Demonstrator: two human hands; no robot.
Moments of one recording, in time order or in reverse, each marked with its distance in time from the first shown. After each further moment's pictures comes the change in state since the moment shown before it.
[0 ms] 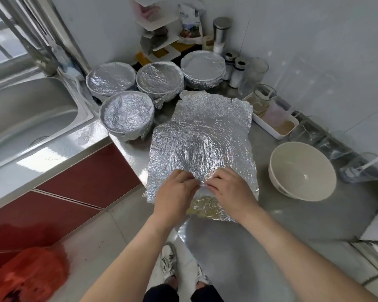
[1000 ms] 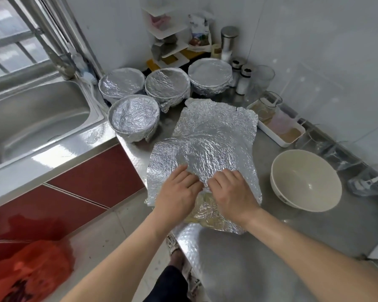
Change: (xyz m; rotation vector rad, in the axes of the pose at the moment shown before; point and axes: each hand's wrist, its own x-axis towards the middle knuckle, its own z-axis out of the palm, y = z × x) left_hand 0.009 0.016 -0.009 0.167 0.094 0.224; right_hand -0.002 0.006 -0.012 -0.307 0.184 -0.293
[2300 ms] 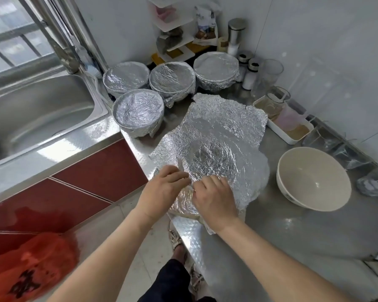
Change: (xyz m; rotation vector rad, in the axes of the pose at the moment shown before) left_hand -0.026 -0.035 -0.015 -0.064 -0.096 -0.033; right_hand 0.013 -0.054 0.017 0.150 -0.129 0.296
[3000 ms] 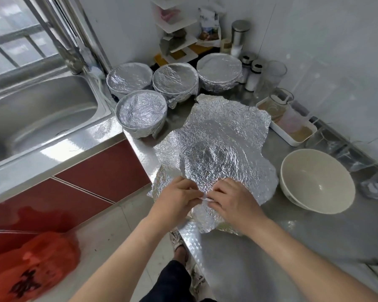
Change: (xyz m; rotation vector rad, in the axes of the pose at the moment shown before) left_hand -0.002 0.028 0.003 -0.225 -0.135 -0.158; right_hand -0.013 0.046 -0.015 0.140 -0.155 -0.198
